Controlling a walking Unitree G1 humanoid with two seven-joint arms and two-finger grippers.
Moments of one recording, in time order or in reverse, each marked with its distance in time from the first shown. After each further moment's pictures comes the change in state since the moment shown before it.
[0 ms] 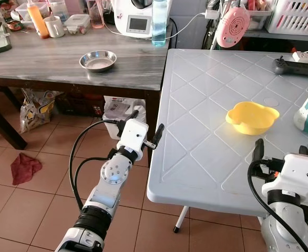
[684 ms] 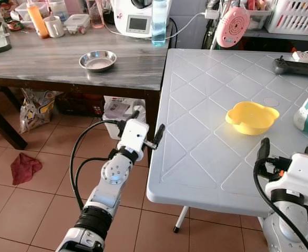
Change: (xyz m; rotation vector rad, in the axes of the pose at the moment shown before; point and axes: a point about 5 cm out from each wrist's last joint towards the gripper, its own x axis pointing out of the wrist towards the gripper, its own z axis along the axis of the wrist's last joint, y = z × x) left arm 0.000 -0.001 -0.001 -0.012 0.003 -0.002; right arm 0.002 -0.004 0.001 0.029 0.004 -0.039
